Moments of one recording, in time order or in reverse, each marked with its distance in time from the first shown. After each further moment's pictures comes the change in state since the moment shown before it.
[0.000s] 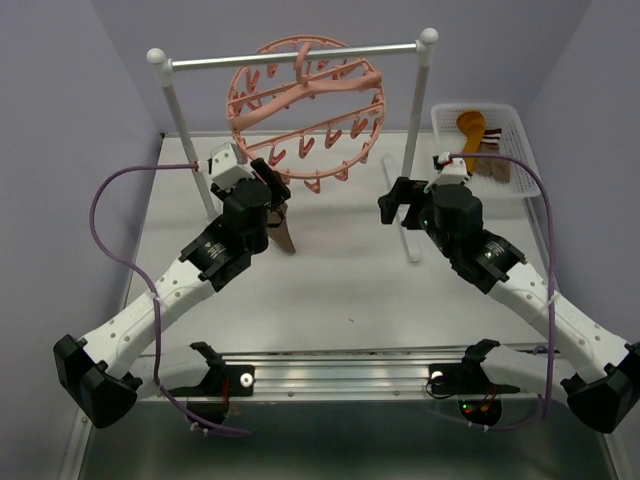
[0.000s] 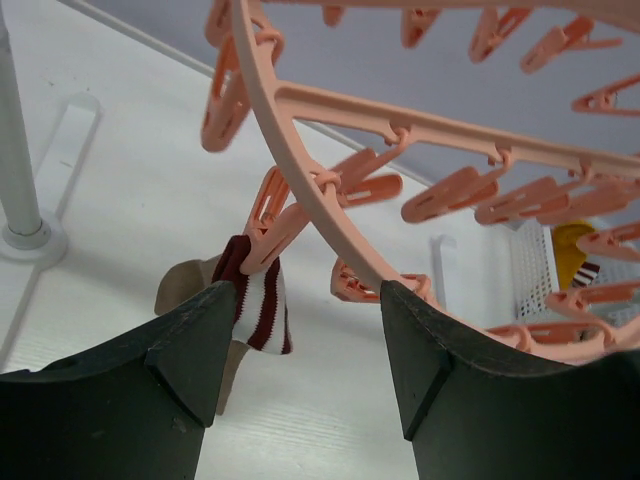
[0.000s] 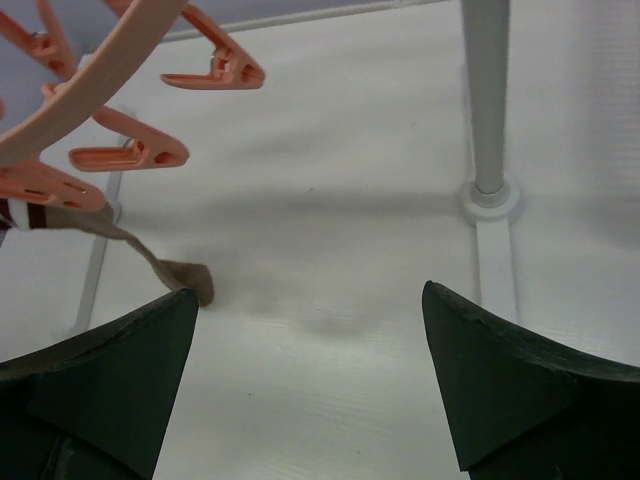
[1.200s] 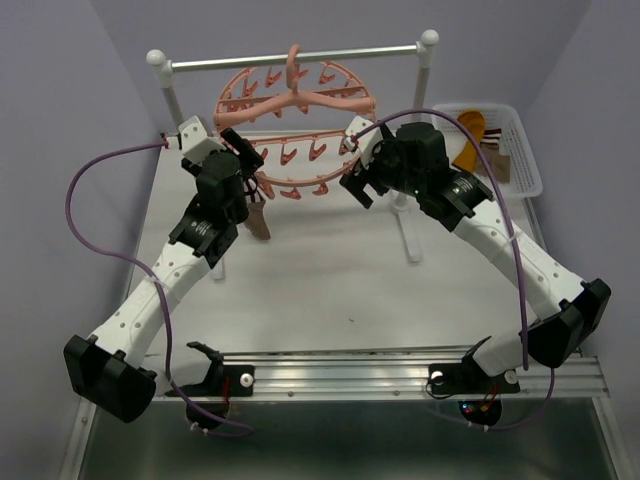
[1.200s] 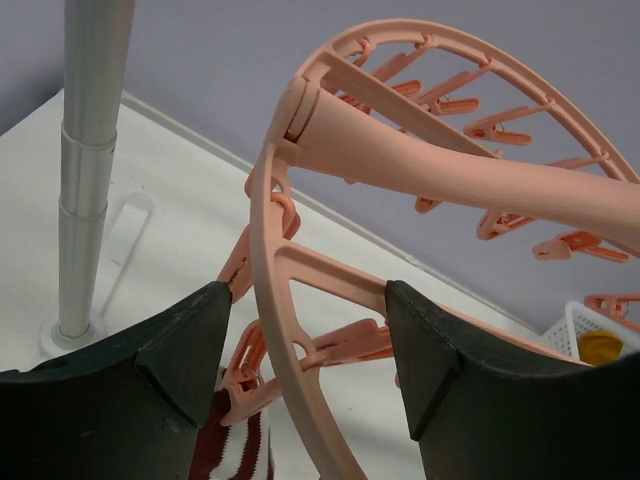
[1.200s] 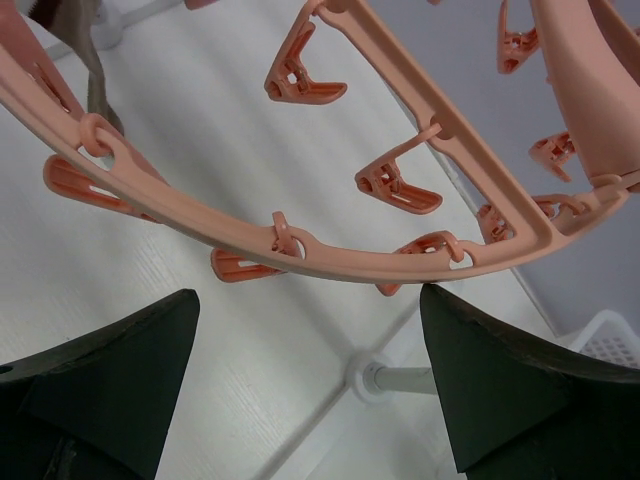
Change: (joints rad) left arm 0.256 0.062 0.064 0.165 0.096 0.110; right arm -0.005 0.415 0.540 -0.209 -0.502 -0.932
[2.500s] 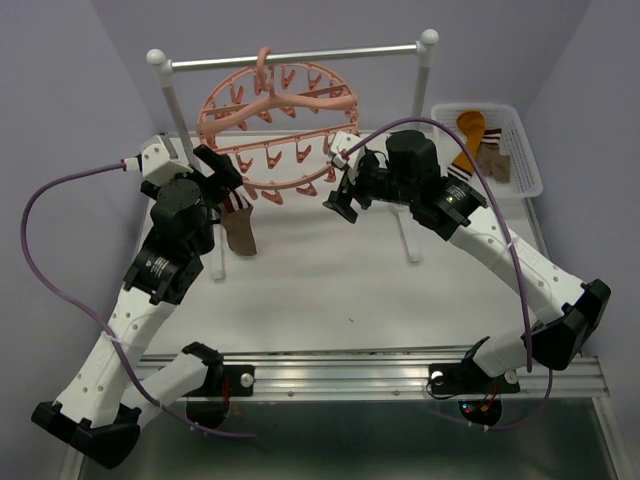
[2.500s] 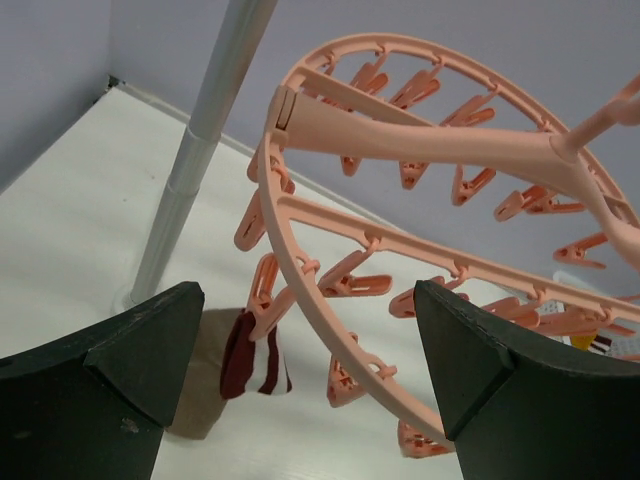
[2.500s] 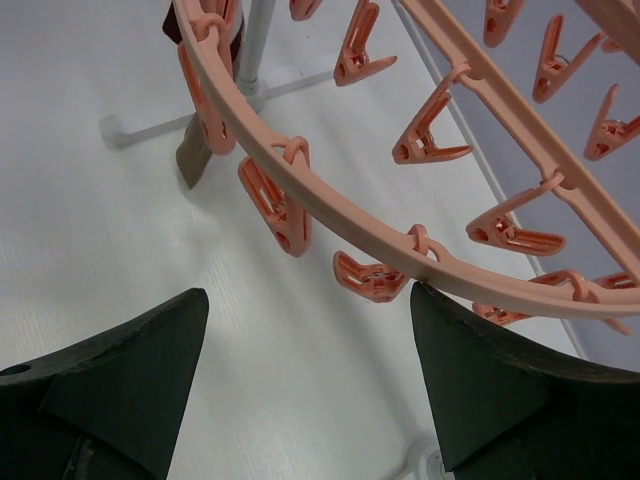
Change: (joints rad) left arm 0.011 -0.270 0.003 -0.248 0.050 0.036; right arm 0.082 -0.011 -0.010 0.046 -0.219 0.024
